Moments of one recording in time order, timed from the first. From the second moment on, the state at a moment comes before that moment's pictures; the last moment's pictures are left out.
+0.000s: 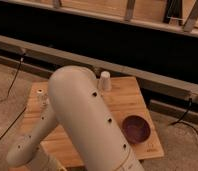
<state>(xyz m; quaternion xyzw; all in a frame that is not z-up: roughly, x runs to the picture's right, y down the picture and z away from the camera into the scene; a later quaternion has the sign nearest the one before) -0.161 0.438 0.659 -0.41 0.35 0.11 0.83</state>
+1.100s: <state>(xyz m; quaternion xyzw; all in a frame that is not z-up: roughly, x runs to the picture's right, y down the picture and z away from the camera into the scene) -0.153 0.448 0.642 -0.41 0.35 0.07 0.84</state>
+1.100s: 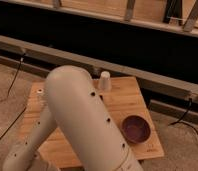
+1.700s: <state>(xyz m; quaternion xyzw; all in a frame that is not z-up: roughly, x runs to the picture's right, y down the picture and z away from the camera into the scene) -0.153 0.448 0.642 -0.41 0.35 0.07 0.84</state>
